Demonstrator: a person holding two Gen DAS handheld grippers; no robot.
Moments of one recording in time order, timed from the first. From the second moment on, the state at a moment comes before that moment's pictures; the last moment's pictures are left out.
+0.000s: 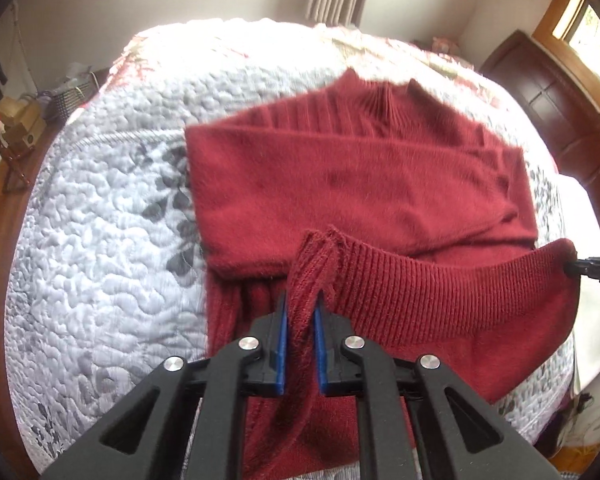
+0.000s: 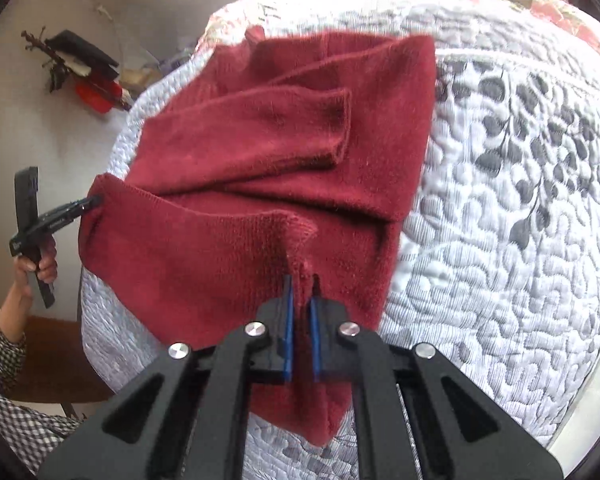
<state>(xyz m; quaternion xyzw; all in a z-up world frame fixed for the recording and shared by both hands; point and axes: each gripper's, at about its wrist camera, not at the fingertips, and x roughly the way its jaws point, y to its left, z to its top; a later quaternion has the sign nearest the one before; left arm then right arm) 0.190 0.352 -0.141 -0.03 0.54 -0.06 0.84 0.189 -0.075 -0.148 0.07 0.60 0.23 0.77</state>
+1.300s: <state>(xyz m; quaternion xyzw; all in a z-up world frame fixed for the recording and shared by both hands) 0.314 0.401 -0.147 -0.11 0.54 0.01 0.83 0.330 -0.075 -0.144 0.07 0.58 0.17 0.79</state>
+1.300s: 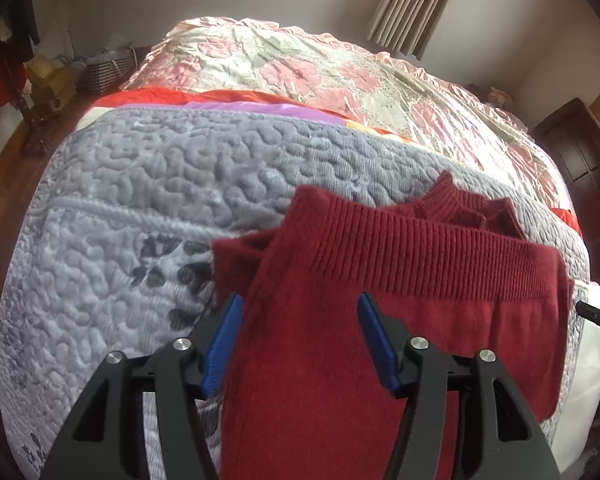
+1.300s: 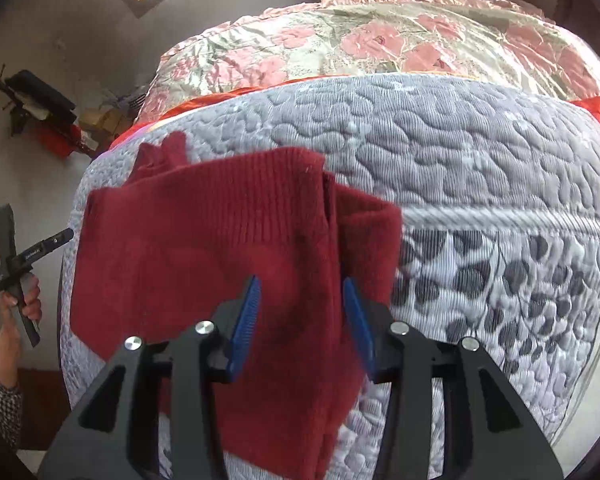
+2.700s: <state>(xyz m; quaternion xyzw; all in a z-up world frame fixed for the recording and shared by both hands) 0.207 0.374 -0.152 -0.04 0.55 0.05 0.83 0.225 -0.097 -0.171 0.08 0.63 0.18 0.75</state>
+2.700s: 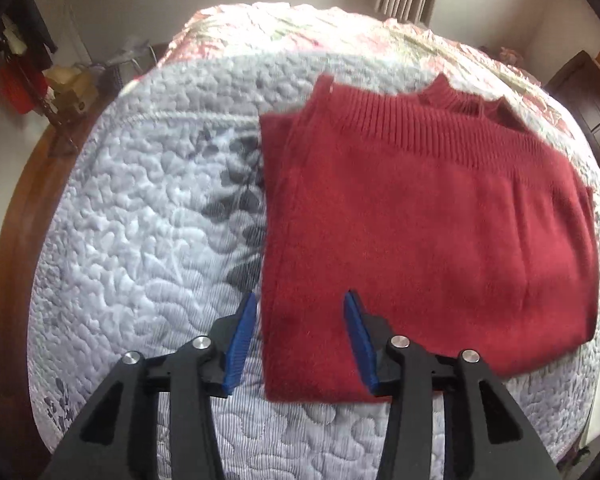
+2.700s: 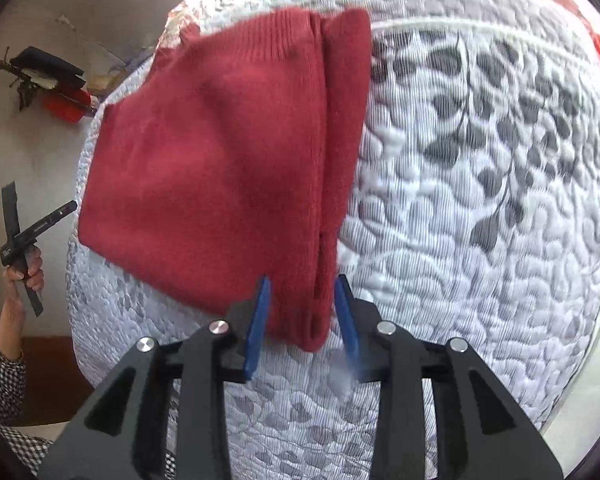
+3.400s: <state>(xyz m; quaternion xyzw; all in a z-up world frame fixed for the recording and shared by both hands) 0.312 0.287 -0.211 -0.05 0.59 0.01 0.81 0.344 -0.090 -0.192 0.11 0.62 0.16 0.76</state>
